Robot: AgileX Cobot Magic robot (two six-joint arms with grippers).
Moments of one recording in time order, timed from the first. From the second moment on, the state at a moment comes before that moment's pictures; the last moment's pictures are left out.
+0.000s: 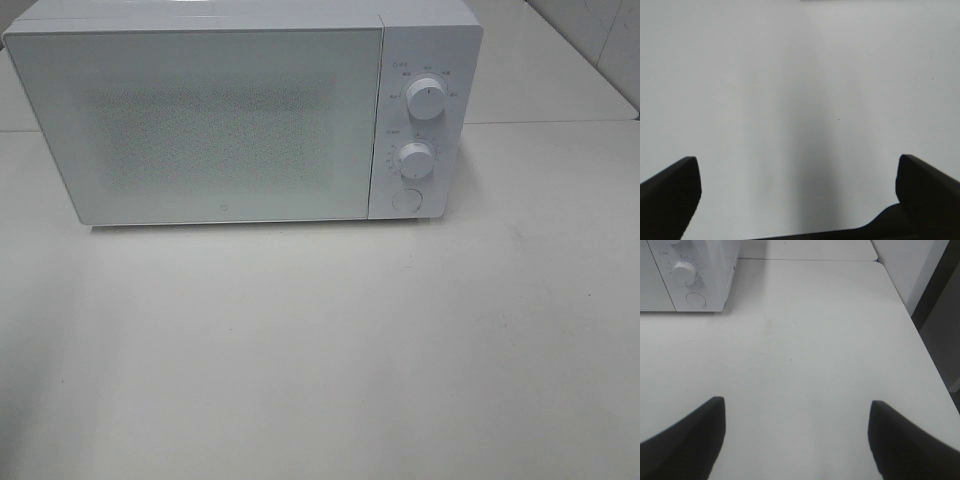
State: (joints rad) left arm 0.05 0.68 -0.64 -0.13 0.99 0.17; right arm 0.05 0.00 -0.51 -0.14 1.01 0.08
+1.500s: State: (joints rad) left arm 0.05 -0.01 -0.50 -0.10 1.04 0.17; right arm 0.05 0.00 -0.51 -0.14 1.01 0.08
